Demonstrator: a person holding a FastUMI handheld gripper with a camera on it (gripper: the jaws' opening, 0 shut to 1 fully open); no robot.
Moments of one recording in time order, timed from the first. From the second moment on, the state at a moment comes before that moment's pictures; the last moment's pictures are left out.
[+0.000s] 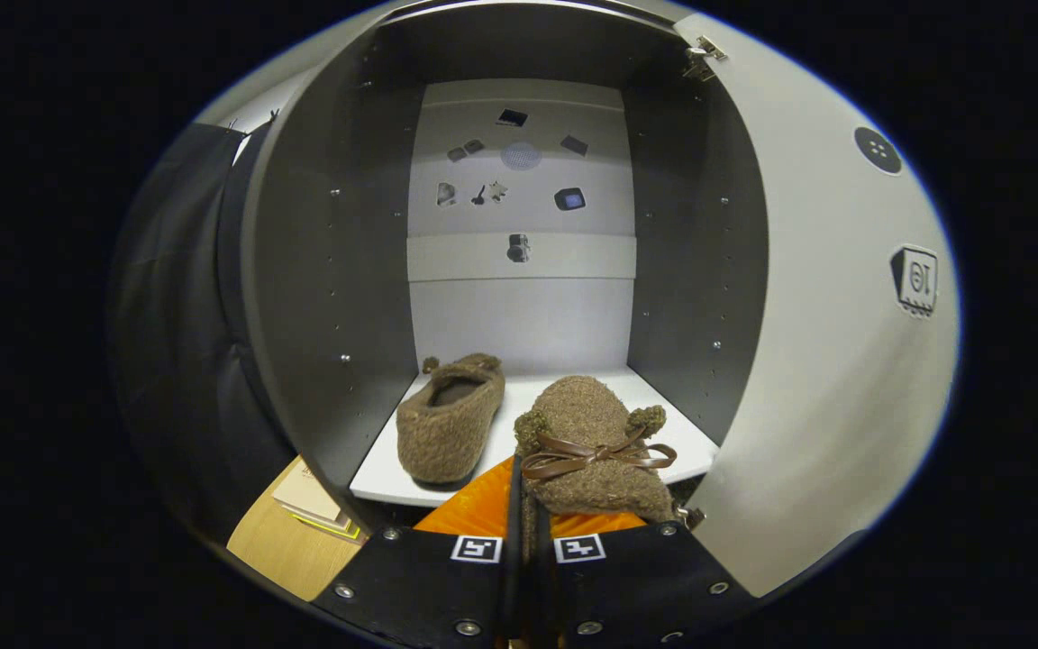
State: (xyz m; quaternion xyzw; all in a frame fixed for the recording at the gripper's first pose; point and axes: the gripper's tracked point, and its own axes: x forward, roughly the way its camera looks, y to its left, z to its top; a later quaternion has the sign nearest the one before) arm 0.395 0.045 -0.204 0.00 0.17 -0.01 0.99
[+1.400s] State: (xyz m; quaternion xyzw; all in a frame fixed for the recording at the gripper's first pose) arm 0.541 0.053 -0.226 0.11 0.23 0.05 0.97
